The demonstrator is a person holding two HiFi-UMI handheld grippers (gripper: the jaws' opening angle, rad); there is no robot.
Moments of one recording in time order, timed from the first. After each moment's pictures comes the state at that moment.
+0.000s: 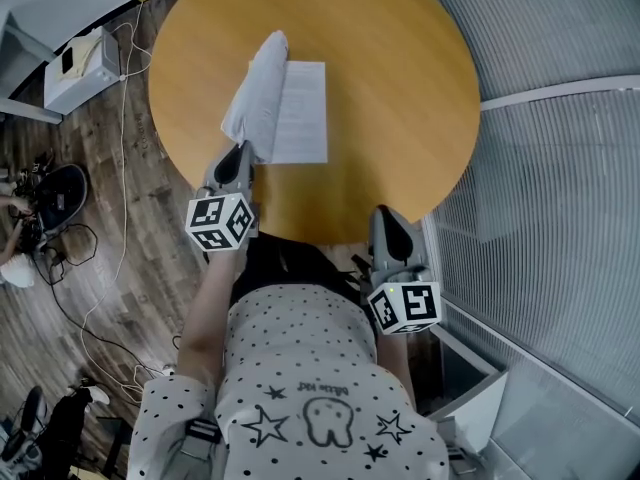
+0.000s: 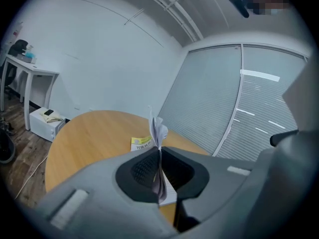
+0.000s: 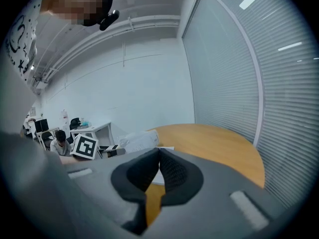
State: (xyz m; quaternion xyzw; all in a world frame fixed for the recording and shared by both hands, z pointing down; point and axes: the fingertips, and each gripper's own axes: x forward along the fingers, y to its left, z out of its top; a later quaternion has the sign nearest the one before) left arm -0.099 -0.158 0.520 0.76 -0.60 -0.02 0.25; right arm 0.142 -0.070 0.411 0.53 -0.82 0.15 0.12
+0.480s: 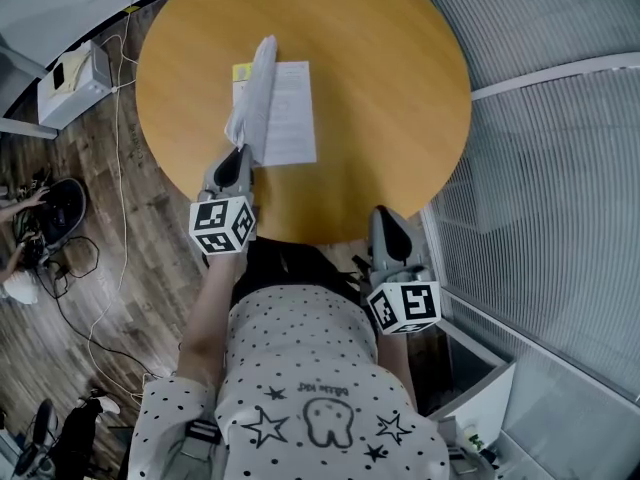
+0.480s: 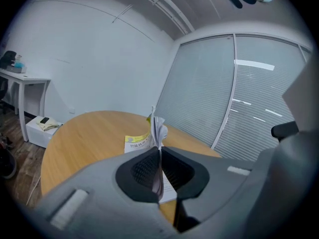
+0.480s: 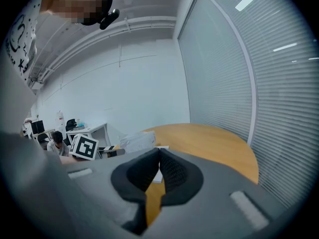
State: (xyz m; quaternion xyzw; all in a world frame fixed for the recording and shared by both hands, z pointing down) left arm -0.073 -0.160 0.518 0.77 -0.59 0.02 0.23; right arm 0.162 -0.062 0.410 0.55 -0.81 0.16 0.12
